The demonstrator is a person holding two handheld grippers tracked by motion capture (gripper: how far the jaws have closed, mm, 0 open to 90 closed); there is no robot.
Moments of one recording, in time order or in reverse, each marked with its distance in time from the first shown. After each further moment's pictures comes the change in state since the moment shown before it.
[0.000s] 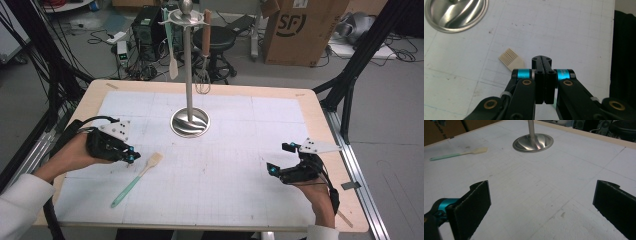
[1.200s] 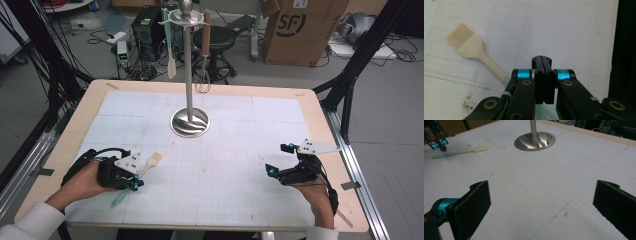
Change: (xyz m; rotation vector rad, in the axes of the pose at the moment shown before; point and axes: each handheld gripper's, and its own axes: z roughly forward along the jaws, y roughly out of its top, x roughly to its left) left arm -0.041 -0.031 0.057 0.149 -0.030 0.037; right arm 0.003 -0.001 0.002 0.013 0.010 0.002
